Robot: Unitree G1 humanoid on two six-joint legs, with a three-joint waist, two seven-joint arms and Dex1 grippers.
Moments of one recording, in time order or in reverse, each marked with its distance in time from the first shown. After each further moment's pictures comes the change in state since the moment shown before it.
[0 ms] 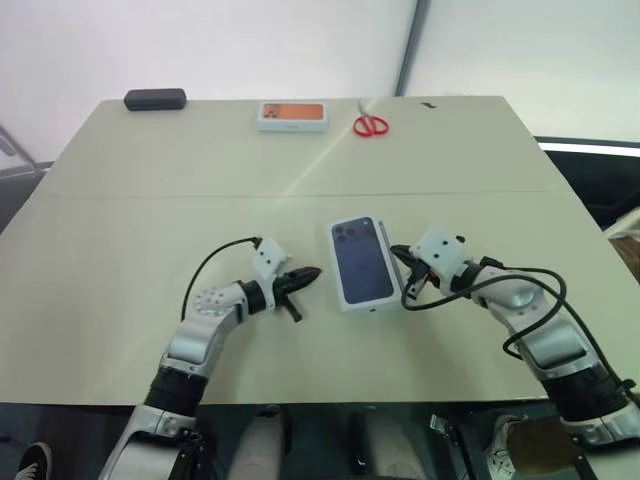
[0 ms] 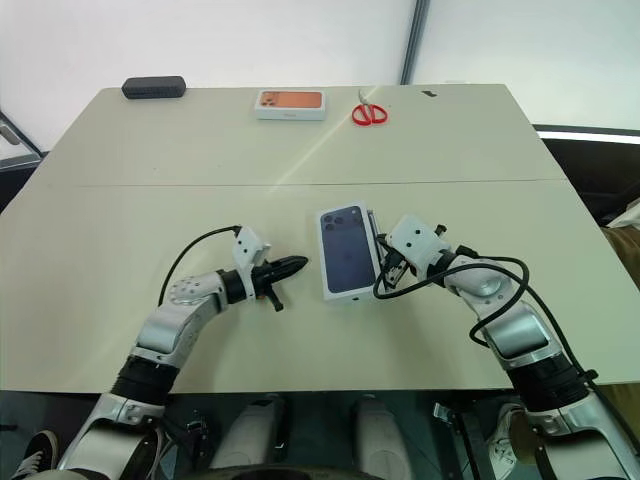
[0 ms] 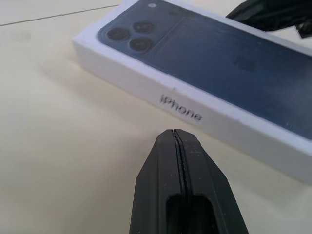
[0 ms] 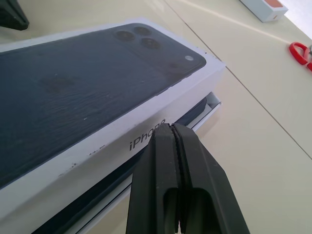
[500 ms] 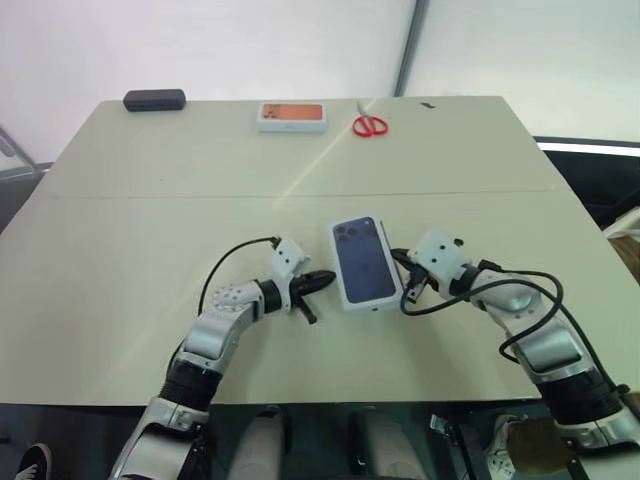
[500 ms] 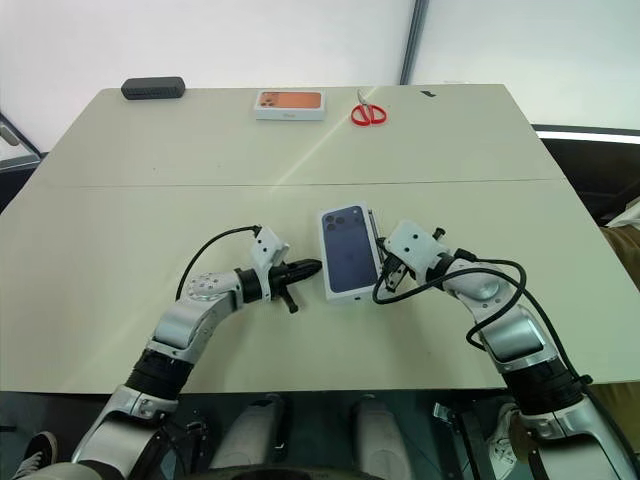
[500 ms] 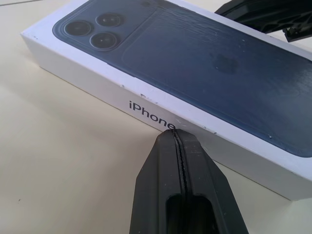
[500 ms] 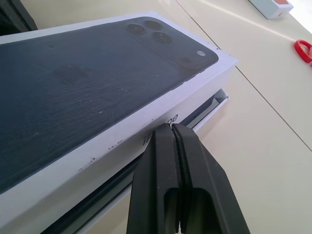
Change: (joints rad) left arm -0.036 -0.045 -0.020 -0.016 0.015 0.083 0.014; right arm 0.014 0.022 -0.029 0.000 -0.072 -0.004 0.040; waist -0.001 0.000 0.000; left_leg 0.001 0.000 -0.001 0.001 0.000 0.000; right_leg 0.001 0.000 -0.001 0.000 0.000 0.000
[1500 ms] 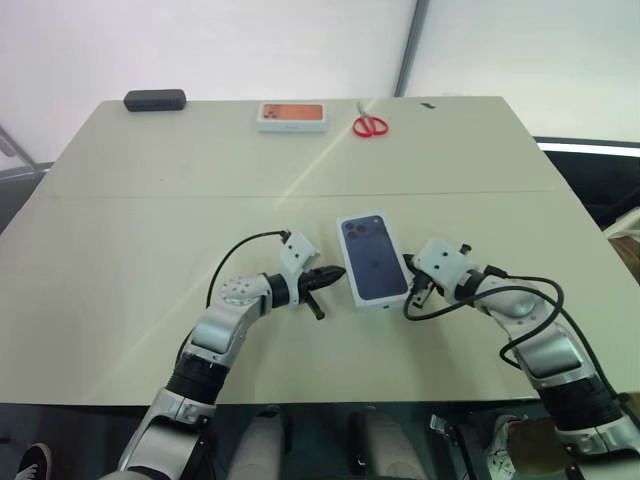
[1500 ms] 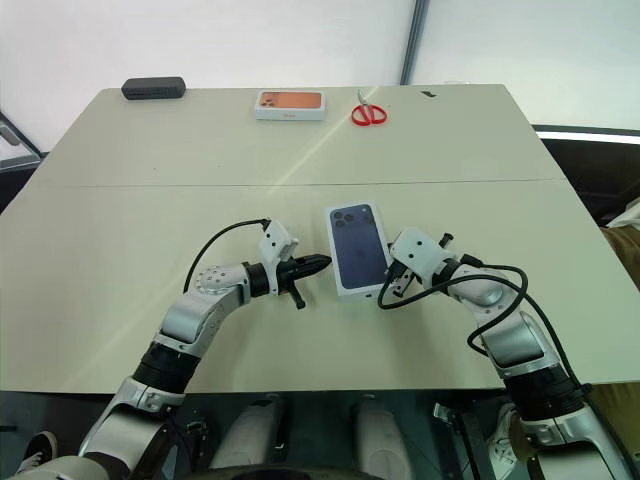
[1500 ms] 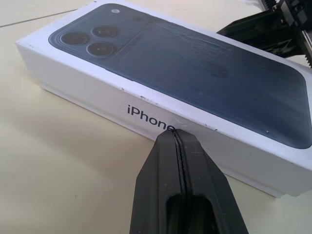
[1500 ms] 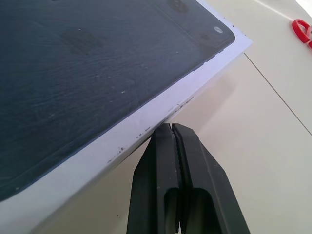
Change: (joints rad) left arm -0.030 -0.024 -0.013 0.001 0.018 -0.006 -0.012; right arm 0.032 0.025 -0.034 0.019 -0.088 -0.007 0.021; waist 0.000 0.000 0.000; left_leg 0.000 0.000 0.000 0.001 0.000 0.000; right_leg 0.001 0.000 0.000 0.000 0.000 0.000
